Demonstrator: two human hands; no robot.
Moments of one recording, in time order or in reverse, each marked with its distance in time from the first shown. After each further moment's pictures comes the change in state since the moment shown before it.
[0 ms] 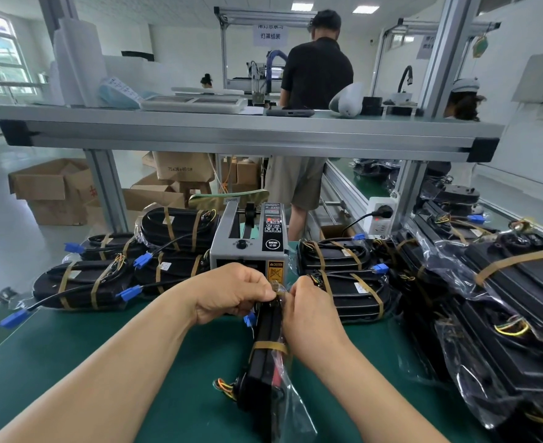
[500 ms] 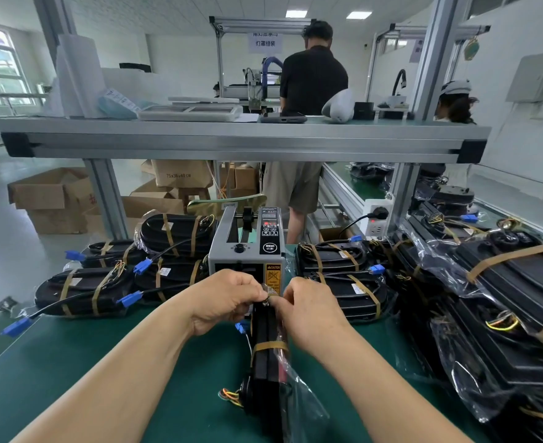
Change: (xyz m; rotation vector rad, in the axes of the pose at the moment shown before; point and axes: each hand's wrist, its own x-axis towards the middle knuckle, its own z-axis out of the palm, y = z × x) left_hand -0.010 0.001 0.010 -0.069 0.134 -0.031; right_hand 0.011 0.004 -0.008 -0.133 -0.048 -0.038
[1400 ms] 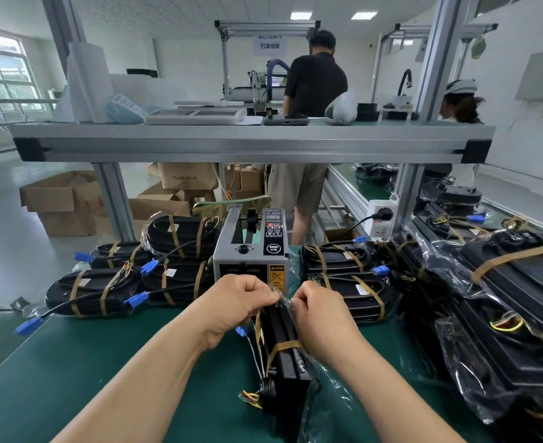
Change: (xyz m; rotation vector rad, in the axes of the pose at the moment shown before) left_hand -0.015 0.002 0.022 -0.034 0.215 0.078; right_hand -0.009 0.008 -0.003 0.118 -0.017 0.053
